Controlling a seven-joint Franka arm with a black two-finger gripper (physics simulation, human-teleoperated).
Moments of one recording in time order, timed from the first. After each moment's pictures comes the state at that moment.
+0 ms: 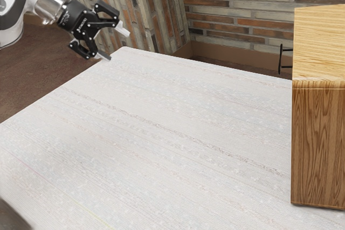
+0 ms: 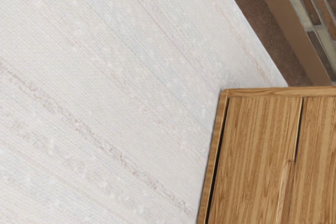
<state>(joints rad) -1.74 -0.81 1.41 -1.23 0.32 1.71 -0.74</state>
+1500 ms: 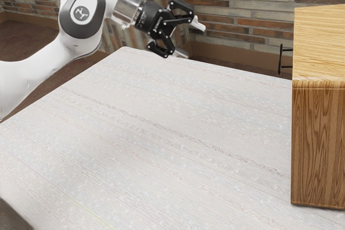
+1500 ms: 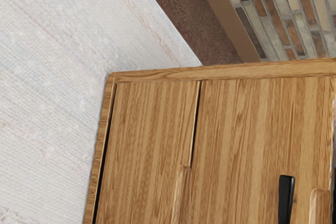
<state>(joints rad) -2.24 -0.83 1.72 -1.05 0.20 1.97 -0.72</state>
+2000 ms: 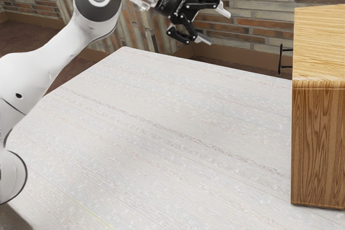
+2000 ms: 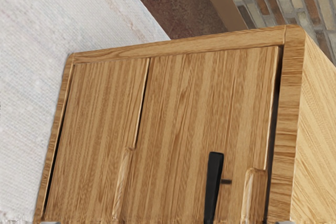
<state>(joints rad) -2.52 -0.80 1.86 -0.79 0.22 1.84 -0.82</state>
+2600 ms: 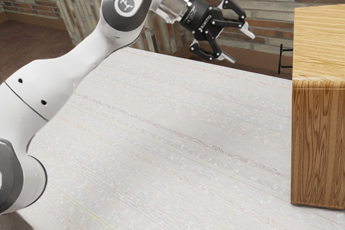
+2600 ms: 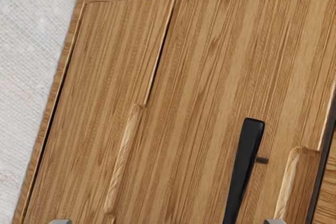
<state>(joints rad) -2.66 -0.85 1.92 -0.72 0.22 1.79 -0.94</state>
